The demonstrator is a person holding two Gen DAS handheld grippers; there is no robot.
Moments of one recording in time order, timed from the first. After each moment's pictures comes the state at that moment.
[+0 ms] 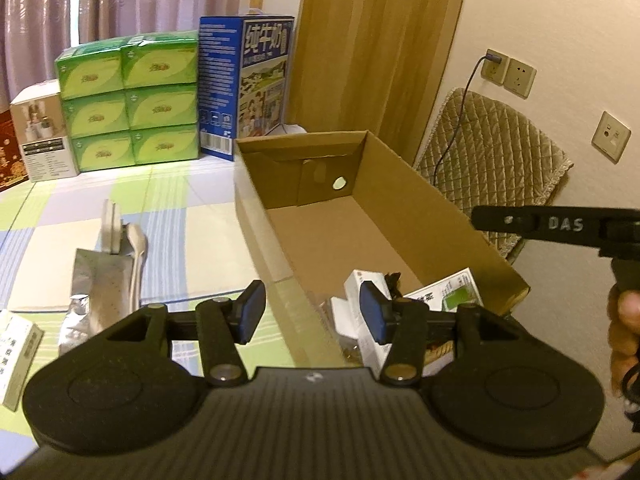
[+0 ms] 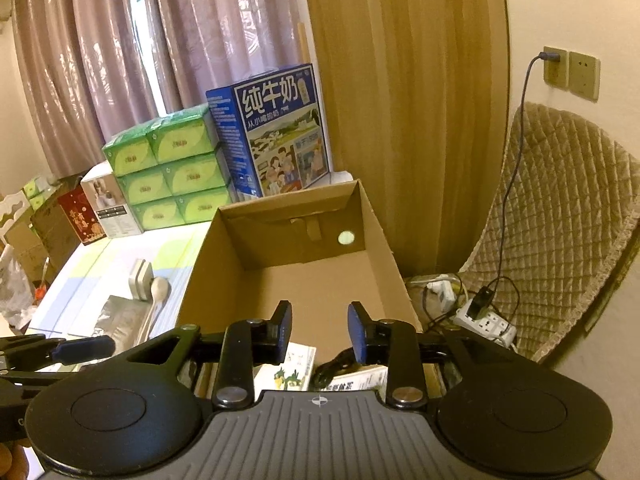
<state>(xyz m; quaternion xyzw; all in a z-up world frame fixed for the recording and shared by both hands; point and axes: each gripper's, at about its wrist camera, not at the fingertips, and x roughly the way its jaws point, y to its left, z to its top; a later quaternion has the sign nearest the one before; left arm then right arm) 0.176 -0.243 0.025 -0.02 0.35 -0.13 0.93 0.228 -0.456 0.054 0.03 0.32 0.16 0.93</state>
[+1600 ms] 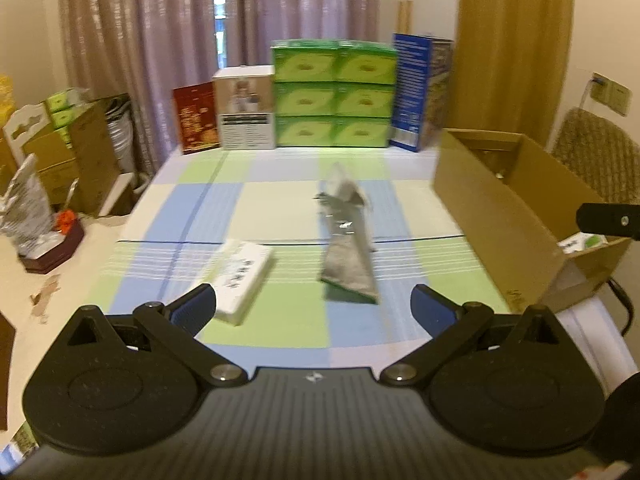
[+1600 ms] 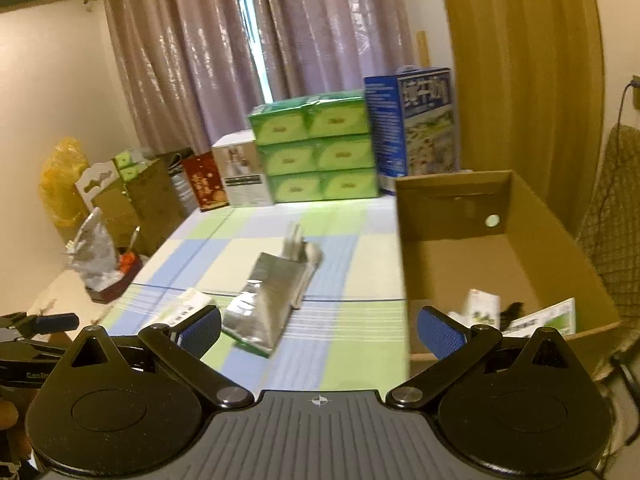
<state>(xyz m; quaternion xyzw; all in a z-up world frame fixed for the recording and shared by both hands) 0.037 -0.050 0.027 -0.01 0.33 0.05 0.94 0.113 -0.318 0.047 0.02 0.30 0.28 0.91</state>
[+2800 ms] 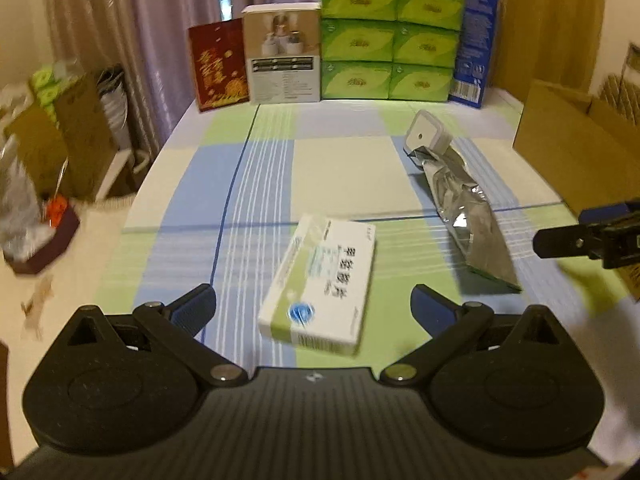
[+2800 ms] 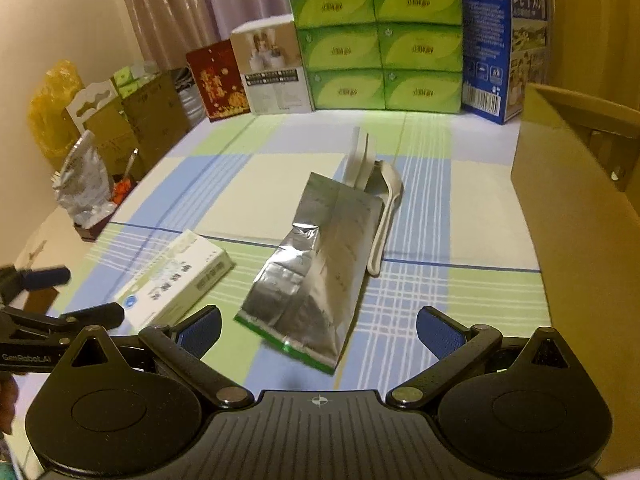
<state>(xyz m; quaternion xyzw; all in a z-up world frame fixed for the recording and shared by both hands) 0.134 0.071 -0.067 0.02 0.37 0.03 0.93 0.207 -0.158 -0.072 -0.03 0.40 0.30 0.86</state>
